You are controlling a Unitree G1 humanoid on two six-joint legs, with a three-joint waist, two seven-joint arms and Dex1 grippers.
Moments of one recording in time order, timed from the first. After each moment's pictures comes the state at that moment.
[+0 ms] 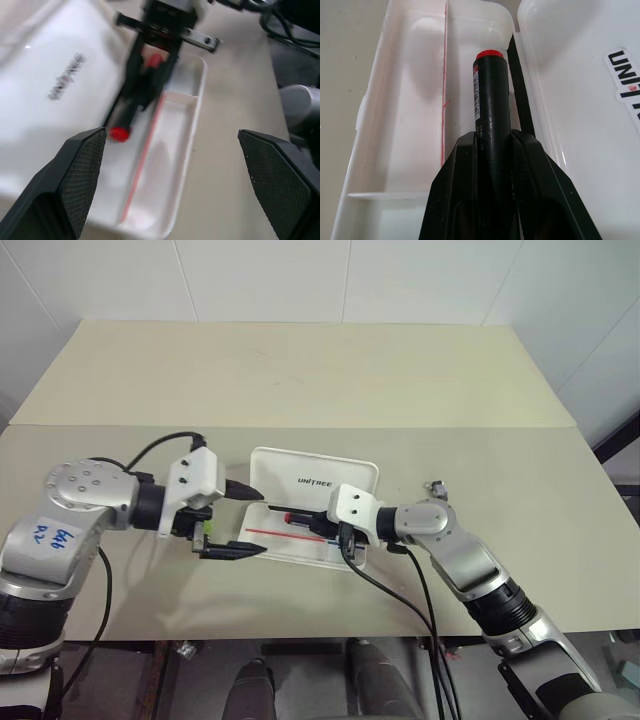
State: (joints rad) left arm -0.46 0.96 0.05 -0.28 -0.42 0.59 -1.23; right arm -0.59 -0.40 0.42 -0.07 0.00 0.39 0.89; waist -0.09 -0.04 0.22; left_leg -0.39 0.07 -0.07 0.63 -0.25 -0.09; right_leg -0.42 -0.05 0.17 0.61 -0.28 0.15
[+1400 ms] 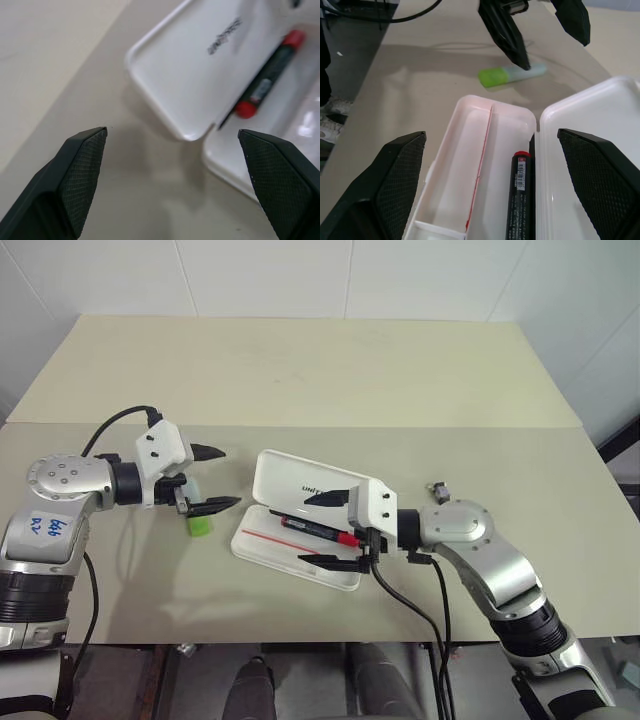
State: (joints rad) left arm -0.51 0.88 0.08 0.02 -0.28 0.32 -1.02; right arm -0.49 -0.47 0.29 -0.38 0.26 0.44 0.99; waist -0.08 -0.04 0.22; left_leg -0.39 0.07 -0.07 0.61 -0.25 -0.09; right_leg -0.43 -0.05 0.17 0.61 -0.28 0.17
